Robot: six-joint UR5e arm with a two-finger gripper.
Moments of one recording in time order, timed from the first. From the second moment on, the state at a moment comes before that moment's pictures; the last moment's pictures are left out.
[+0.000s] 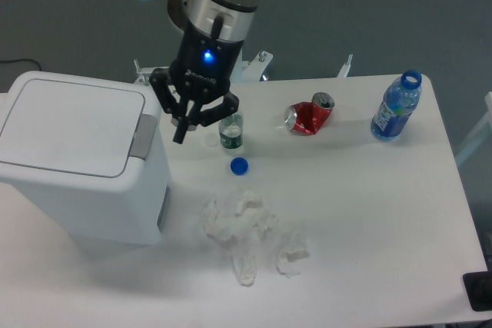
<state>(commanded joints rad) 2.40 -1.63 -1.57 -1.23 1.05 0.52</state>
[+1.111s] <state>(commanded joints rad) 2.37 -1.63 -1.60 -1.23 1.04 0.52</state>
